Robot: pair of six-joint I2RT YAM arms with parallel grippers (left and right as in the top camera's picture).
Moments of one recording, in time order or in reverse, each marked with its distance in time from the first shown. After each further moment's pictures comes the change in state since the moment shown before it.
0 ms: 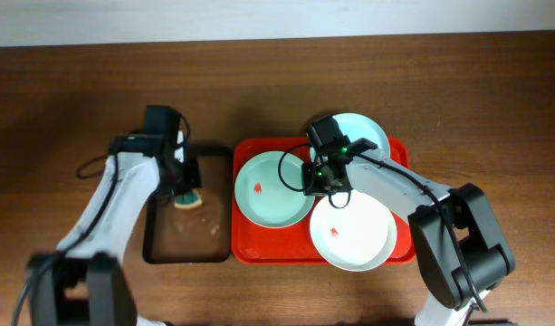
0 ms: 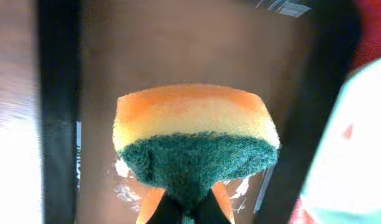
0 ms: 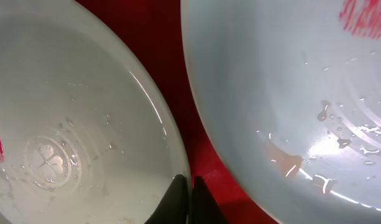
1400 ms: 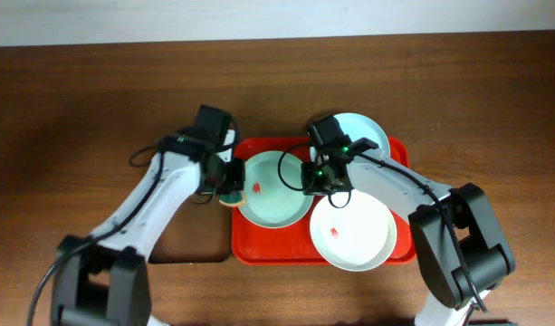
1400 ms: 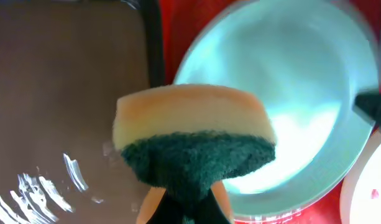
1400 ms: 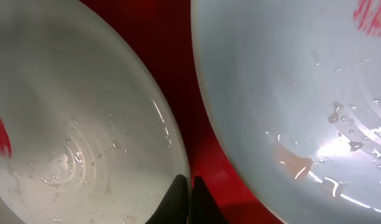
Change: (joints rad) left arm -0.239 0.056 0.040 0.060 0.120 -0.041; right arm -0.002 0.000 -0.001 0.011 -0.035 0.000
